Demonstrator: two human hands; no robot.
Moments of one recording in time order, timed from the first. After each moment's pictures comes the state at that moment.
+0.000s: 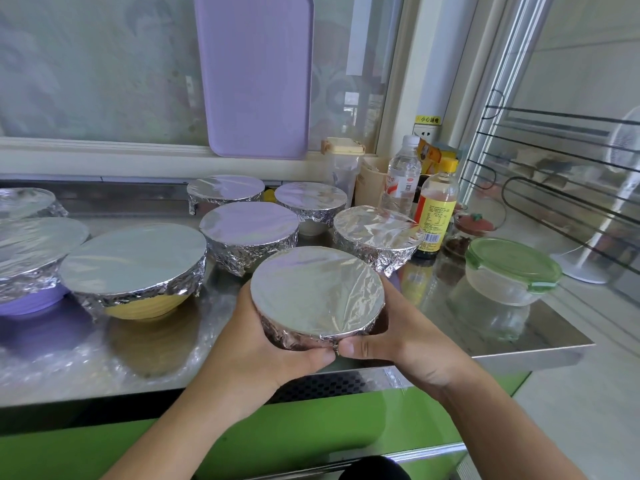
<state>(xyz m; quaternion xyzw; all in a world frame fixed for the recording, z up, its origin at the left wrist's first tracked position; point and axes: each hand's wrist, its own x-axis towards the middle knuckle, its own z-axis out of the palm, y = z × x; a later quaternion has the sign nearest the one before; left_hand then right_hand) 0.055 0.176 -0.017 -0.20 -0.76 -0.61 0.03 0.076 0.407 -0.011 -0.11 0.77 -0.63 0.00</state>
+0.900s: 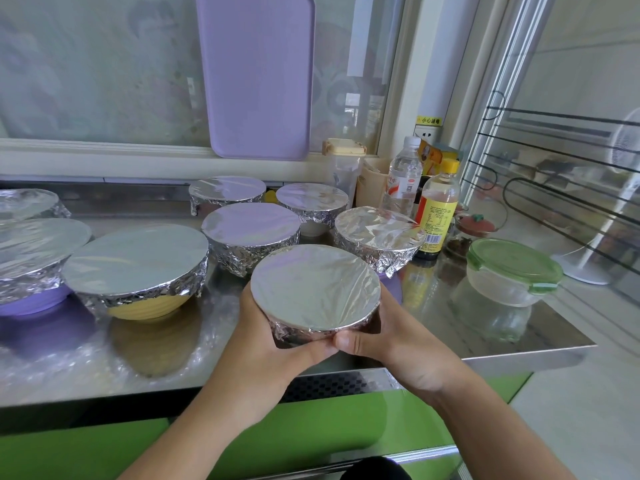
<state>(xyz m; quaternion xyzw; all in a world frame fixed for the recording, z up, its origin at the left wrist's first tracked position) 0.059 0.186 -0.022 -0.19 -0.76 -0.63 0.04 0.076 0.396 -0.013 -0.10 0.78 -0.61 0.00</state>
